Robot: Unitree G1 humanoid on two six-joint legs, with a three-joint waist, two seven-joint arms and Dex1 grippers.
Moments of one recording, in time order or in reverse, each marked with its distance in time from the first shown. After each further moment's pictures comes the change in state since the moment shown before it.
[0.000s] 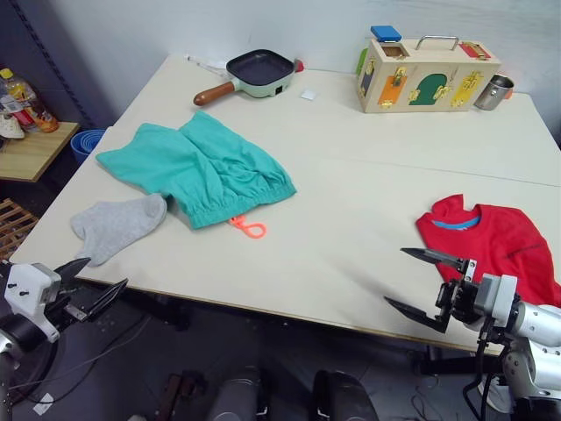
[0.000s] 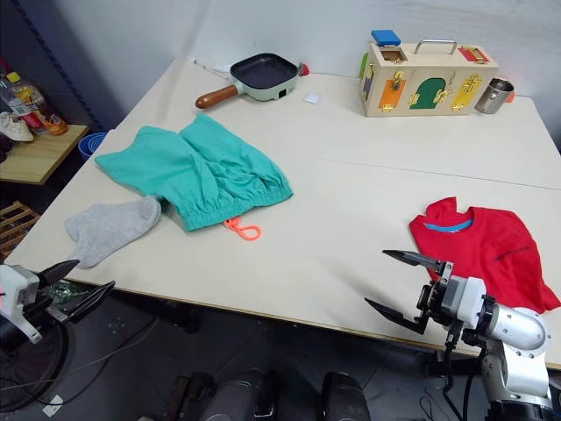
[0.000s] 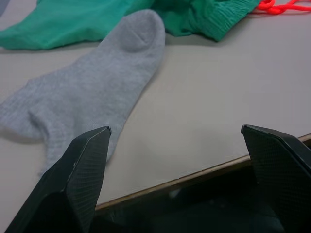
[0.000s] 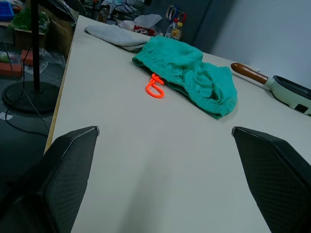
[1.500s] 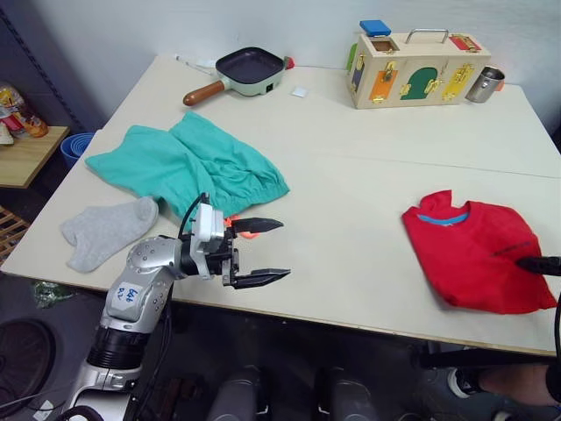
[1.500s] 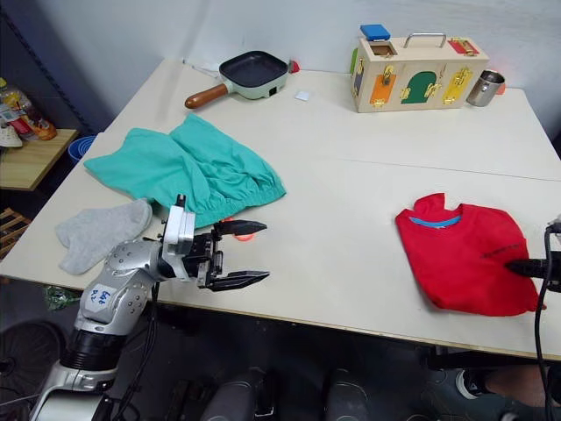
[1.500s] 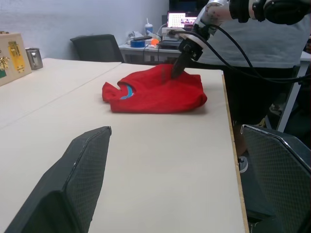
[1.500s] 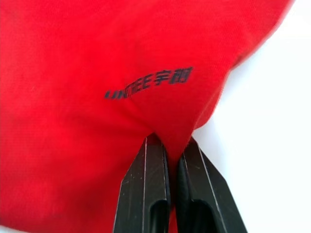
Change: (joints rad) left arm -0.613 -0.221 -0.642 -0.061 -0.088 0.056 -0.318; right arm -0.698 -0.627 0.193 0.991 -0.307 1.043 -0.234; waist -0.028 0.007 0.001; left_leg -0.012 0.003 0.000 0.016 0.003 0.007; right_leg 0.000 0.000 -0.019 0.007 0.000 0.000
